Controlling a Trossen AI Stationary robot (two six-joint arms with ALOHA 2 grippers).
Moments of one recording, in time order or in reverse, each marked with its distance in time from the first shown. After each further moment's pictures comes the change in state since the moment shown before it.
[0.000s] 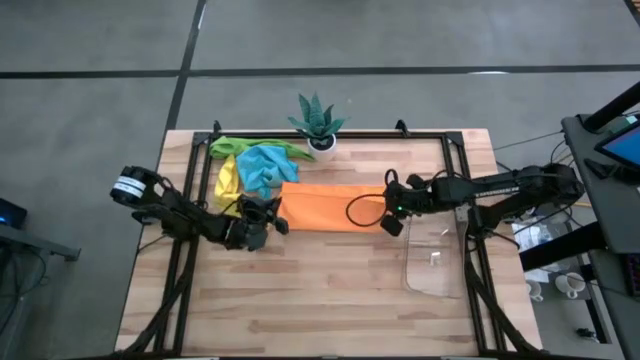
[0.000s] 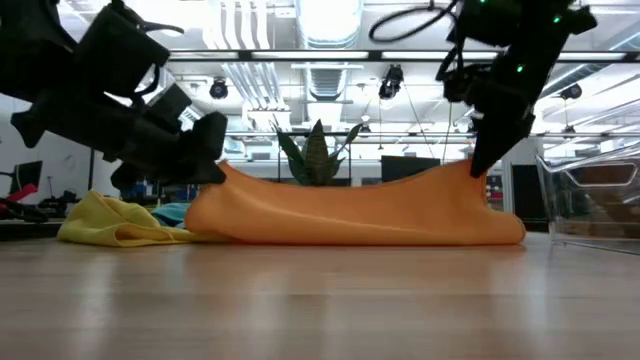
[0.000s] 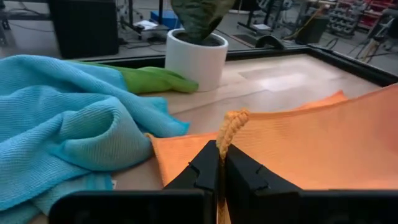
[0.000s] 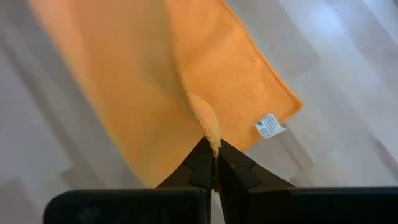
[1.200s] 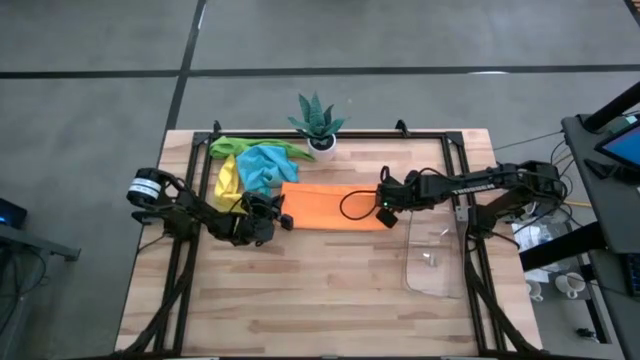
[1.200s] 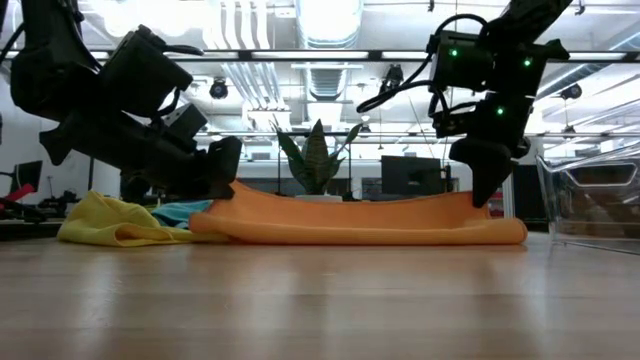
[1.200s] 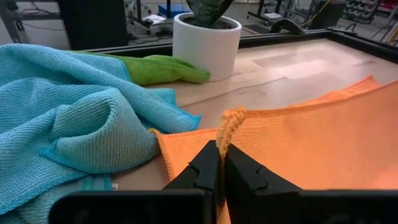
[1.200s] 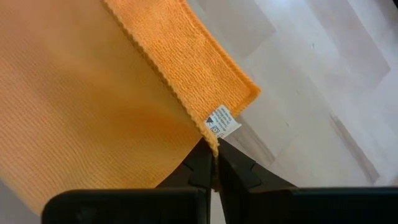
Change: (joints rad) left arm 0.085 0.116 0.020 0.095 0.055 0.059; right arm -0.090 0.171 0.000 -0.002 0.095 0.022
